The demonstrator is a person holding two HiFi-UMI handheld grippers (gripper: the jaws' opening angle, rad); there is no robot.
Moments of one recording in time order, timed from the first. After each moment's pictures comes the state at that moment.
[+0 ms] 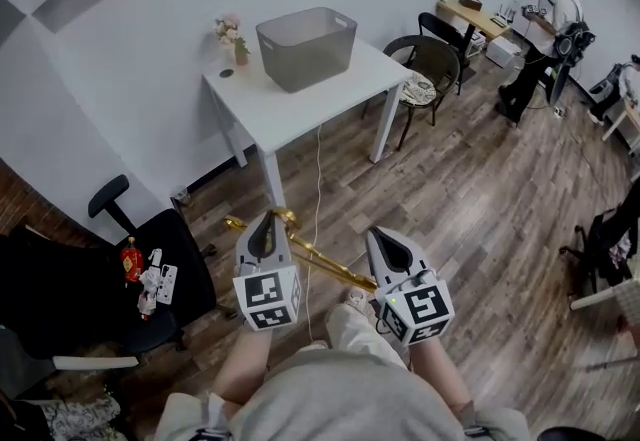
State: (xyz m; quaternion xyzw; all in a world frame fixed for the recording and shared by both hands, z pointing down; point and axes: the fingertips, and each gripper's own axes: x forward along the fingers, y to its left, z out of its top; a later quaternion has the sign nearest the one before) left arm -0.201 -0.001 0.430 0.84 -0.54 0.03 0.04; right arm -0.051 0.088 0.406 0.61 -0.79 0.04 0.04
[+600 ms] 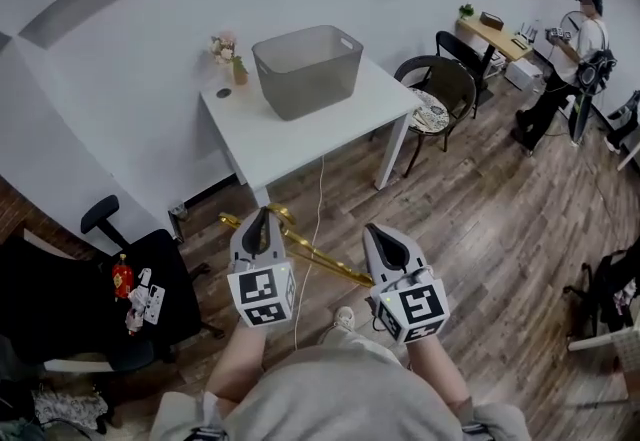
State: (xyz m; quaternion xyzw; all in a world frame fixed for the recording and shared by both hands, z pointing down) left arm -0.122 -0.122 0.414 0.81 -0.58 0.03 0.03; right arm 0.038 -0.042 0.392 0.57 -0.82 0.01 0.04
